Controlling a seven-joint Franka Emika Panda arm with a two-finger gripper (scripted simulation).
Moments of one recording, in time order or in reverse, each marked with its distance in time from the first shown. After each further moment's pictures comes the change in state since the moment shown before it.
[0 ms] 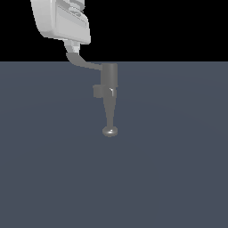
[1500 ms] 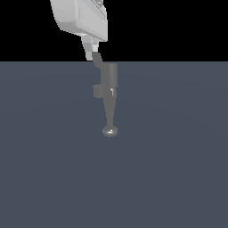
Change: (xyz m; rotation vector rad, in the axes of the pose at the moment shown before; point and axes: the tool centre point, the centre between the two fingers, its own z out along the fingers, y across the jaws) arm 0.077 0.053 -0.001 -0.003 0.002 -0.018
